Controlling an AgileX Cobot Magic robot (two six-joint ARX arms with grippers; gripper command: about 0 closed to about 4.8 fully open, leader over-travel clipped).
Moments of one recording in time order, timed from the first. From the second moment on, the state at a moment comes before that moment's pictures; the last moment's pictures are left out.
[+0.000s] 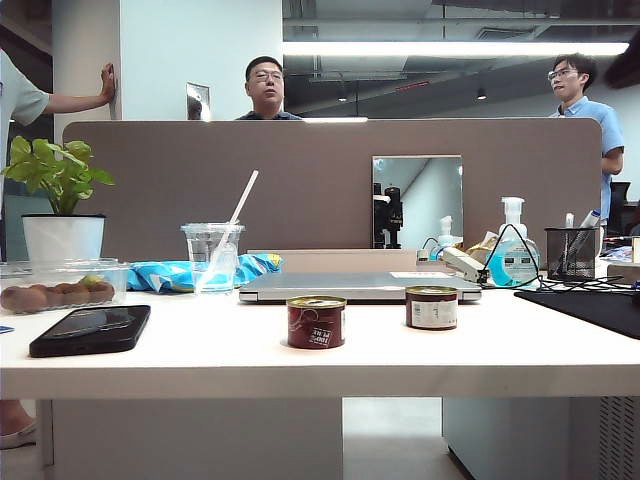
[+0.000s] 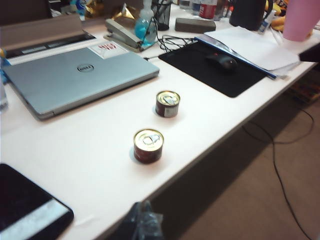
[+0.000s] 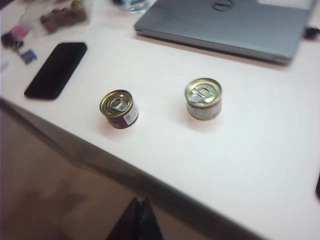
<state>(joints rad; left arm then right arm) -0.15 0.37 0.56 -0.49 0.62 0.12 0.14 0.66 0.65 -0.51 -0.41 -0.05</state>
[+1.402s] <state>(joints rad) -0.15 0.37 0.56 -0.54 0.67 0.07 0.29 1.72 0.85 0.31 -0.20 -0.16</state>
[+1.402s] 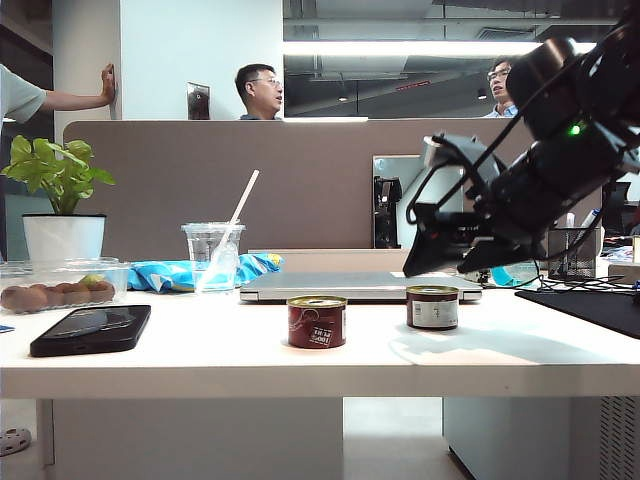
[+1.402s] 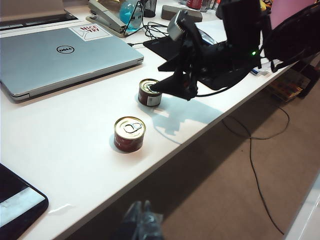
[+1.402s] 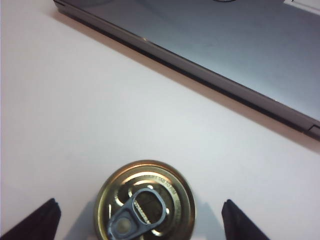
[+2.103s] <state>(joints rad) -0.15 0.37 0.56 -0.54 0.67 0.07 0.29 1.83 0.89 0.31 -0.20 -0.16</state>
